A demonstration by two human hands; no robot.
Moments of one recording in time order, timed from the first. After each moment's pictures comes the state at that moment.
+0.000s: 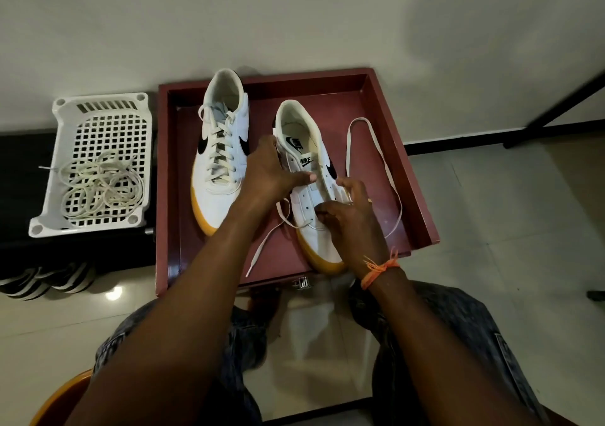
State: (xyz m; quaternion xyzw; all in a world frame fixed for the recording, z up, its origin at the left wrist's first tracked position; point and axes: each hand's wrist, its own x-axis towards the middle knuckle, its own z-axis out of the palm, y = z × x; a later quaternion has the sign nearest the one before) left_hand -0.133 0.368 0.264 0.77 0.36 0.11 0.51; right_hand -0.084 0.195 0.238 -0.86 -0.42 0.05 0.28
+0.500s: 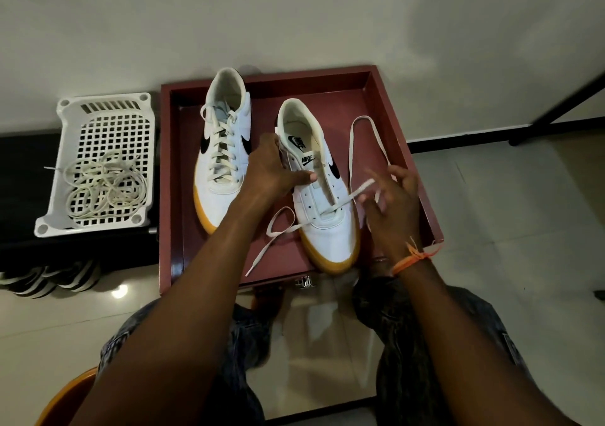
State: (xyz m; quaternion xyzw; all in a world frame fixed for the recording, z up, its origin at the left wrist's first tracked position) left_hand -0.134 0.373 0.259 0.76 0.34 0.13 0.53; right_hand -0.050 0.174 0.250 -0.90 -0.26 0.03 0.36
